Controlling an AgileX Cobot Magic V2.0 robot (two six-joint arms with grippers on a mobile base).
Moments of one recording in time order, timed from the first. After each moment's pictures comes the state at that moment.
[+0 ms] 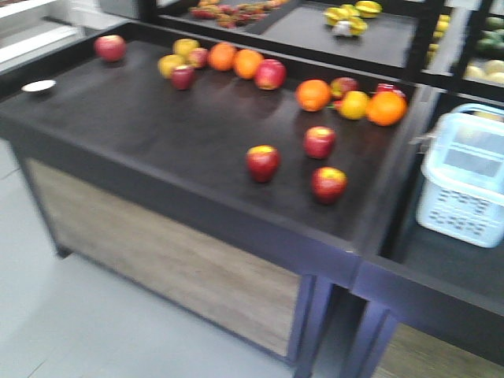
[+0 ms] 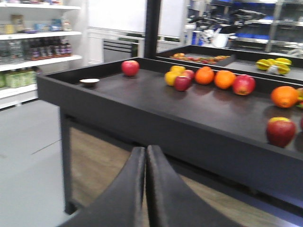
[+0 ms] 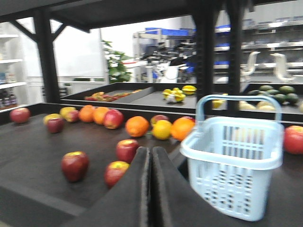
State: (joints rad) left arm 0.10 -0.01 0.02 -0.09 0.12 0.00; right arm -0.02 -0.01 0.03 -0.09 -0.03 0.16
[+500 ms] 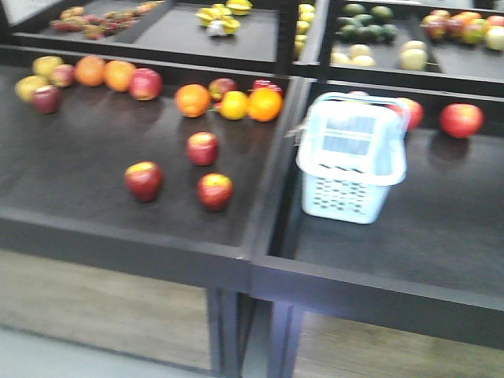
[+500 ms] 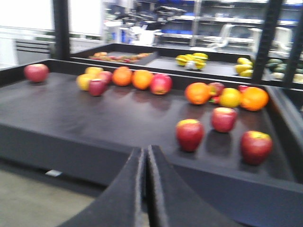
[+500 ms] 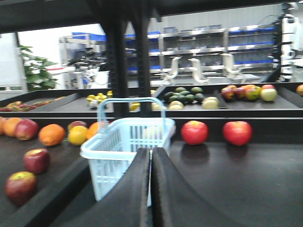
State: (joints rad) left arm 0.10 -0.01 0.02 -0.09 0.12 0.00; right arm -0.02 -0.01 0.03 -0.09 -0.03 0.16
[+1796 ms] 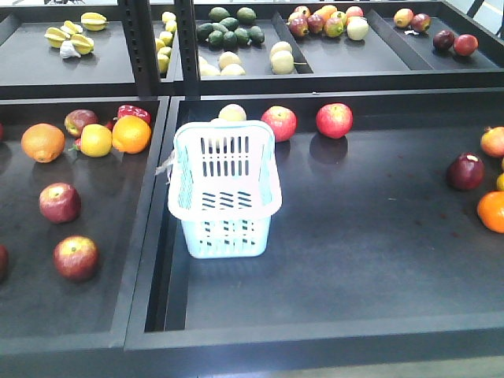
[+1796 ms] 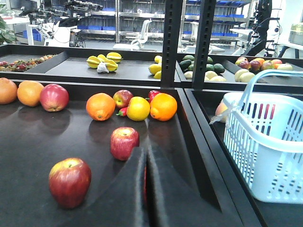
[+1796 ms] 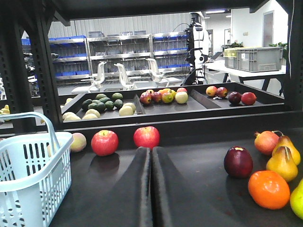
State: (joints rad) left arm 0.10 -0.01 0.02 -0.09 0.12 0.00; right arm -0.02 -0.01 0.03 -0.09 -0.03 0.16
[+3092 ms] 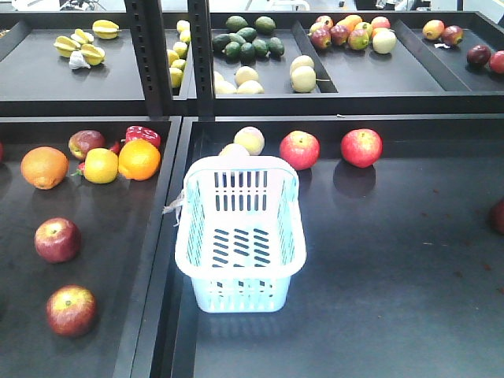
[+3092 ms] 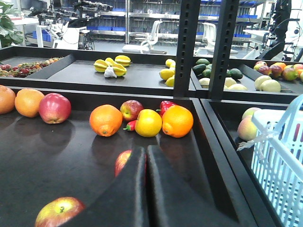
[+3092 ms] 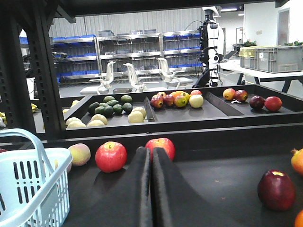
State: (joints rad) left arm 0.10 -0.01 0.02 -0.09 0.12 0.00; right arm -0.02 -0.01 0.03 -0.09 -0.03 0.16
